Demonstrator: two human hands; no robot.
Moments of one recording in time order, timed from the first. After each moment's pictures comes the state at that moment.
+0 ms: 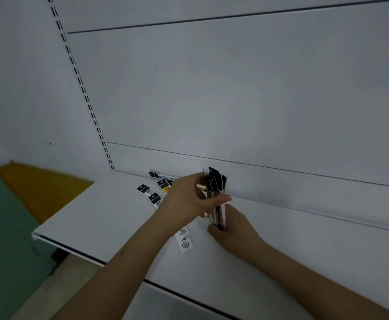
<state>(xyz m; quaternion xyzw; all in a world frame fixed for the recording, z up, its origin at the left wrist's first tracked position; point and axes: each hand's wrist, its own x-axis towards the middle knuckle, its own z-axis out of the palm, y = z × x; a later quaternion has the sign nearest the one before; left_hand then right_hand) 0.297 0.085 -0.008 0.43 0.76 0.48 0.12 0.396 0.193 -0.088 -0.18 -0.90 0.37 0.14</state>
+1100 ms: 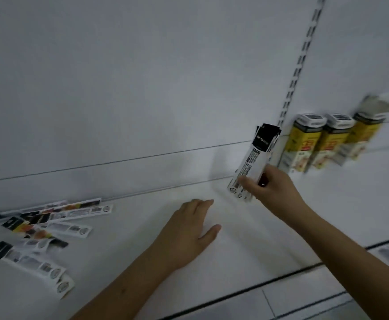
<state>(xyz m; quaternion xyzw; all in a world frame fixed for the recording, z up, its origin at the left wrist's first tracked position) 0.432 0.198 -0.094 0.74 0.63 0.23 0.10 0.627 0.290 -0.021 -0.46 -0.75 0.32 0.36</state>
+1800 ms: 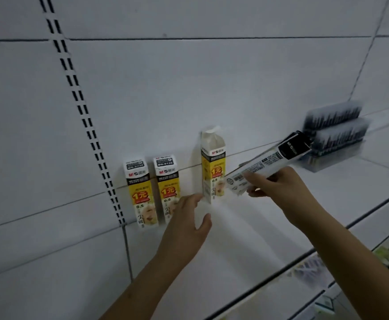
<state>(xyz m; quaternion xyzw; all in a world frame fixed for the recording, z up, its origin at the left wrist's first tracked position) 0.782 0.428 -0.069 0.69 0.58 0.40 0.18 0.997 0.461 0.018 -0.46 -0.63 0.40 0.49</state>
